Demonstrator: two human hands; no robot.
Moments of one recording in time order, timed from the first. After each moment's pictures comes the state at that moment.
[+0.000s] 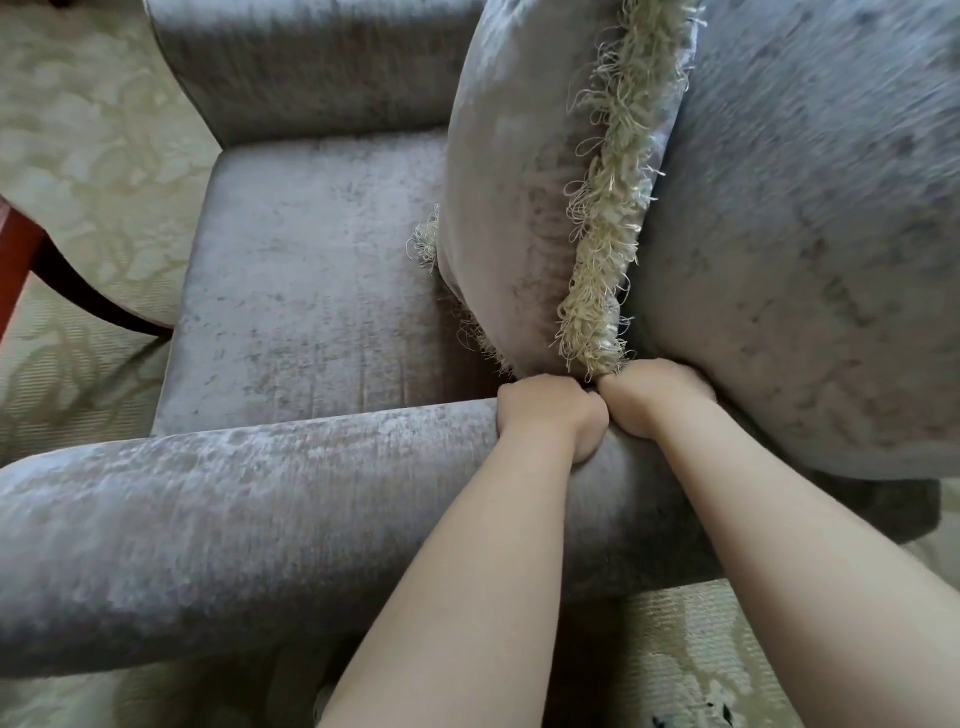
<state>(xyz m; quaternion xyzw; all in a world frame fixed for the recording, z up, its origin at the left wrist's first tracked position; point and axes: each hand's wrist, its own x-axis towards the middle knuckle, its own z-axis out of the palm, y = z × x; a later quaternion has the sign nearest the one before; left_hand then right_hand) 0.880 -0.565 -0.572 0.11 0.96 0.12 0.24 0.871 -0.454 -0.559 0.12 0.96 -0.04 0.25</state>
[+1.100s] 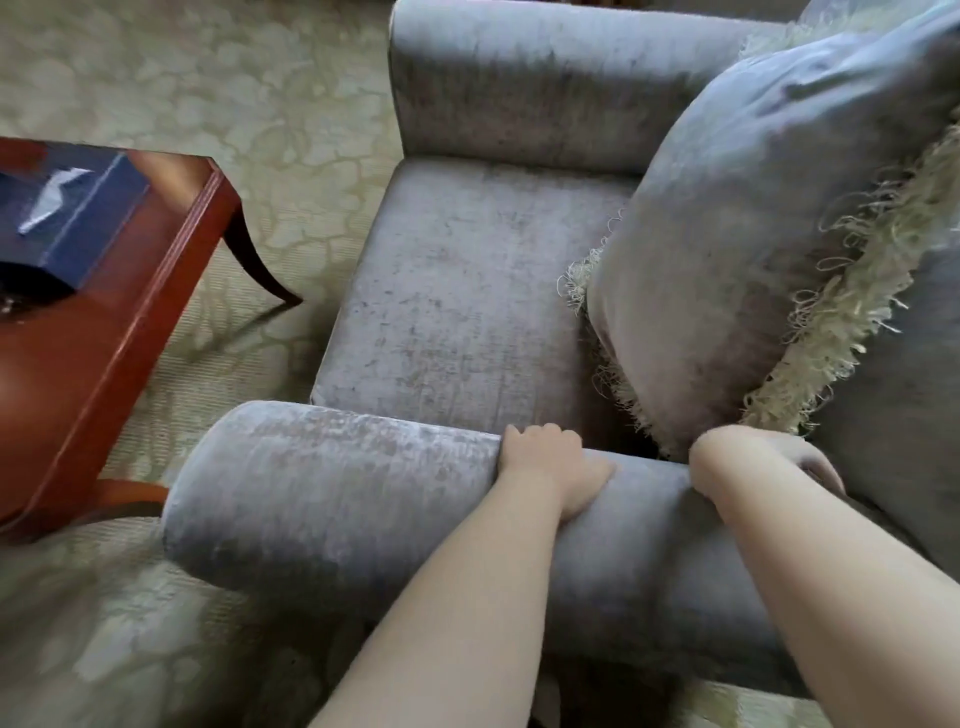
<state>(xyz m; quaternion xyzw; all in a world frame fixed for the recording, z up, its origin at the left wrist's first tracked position) 0.908 -0.722 -0.553 0.08 0.94 0.10 0.32 0.861 -0.573 -0.524 0.17 0.84 0.17 0.49</state>
